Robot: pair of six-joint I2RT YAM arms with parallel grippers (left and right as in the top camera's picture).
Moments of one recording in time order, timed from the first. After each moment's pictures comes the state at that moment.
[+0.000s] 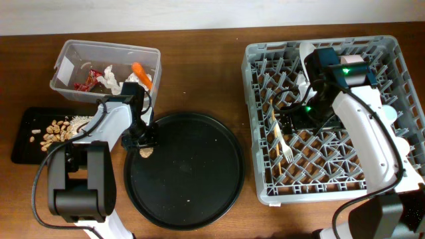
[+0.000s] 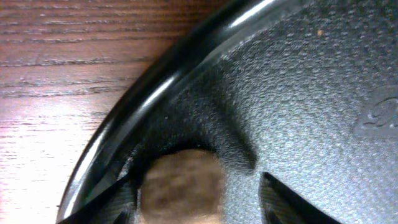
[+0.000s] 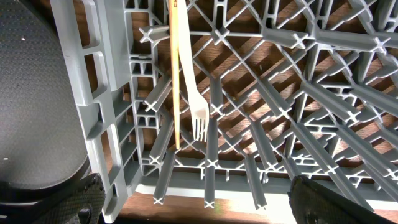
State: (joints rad) left arm -0.06 1.91 1.21 -0.91 0.07 -0.08; right arm 0.11 1.65 1.55 -1.44 -0.06 0.05
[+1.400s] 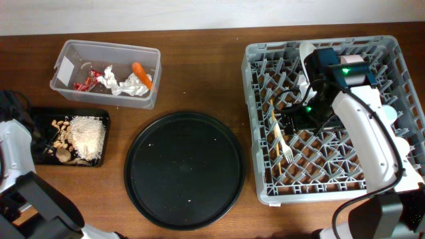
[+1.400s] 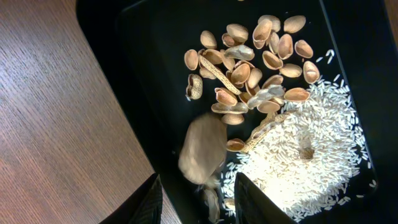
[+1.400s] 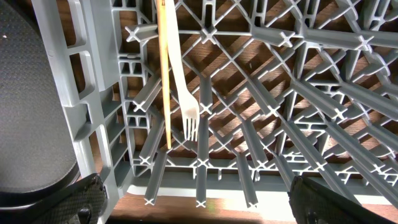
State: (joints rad) left arm 0.60 1.77 1.36 -0.91 -0.14 -0.45; right arm 0.11 1.65 1.55 -1.44 -0.03 0.05
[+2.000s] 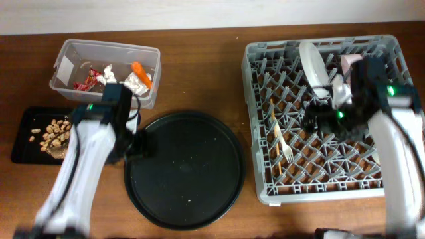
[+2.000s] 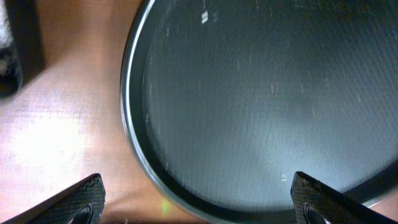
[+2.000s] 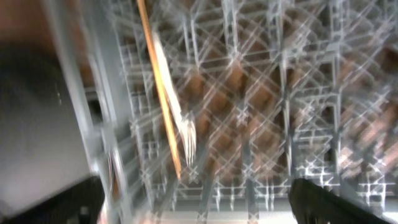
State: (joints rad) left arm -0.07 1.55 1.24 -1.27 0.04 -0.17; right arm -0.12 1.41 1.34 -1.24 -0.19 0.05
